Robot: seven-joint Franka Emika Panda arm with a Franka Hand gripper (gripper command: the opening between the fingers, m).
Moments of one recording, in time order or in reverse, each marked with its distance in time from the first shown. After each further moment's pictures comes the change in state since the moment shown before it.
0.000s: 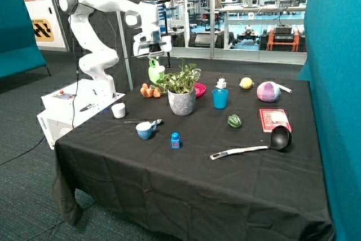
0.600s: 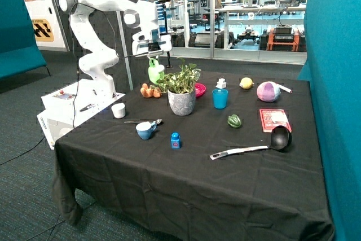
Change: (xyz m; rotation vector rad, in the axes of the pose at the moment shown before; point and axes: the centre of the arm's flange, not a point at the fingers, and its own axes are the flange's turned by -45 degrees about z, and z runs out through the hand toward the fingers) arm 0.017 0.001 -0.010 0.005 0.042 -0.019
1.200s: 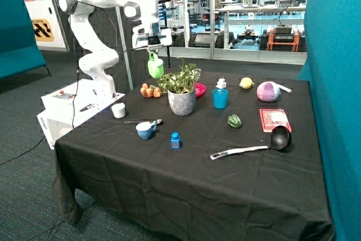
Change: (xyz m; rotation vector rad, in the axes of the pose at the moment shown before) arm -0.006 -0.003 -0.031 -0.010 -0.044 0.072
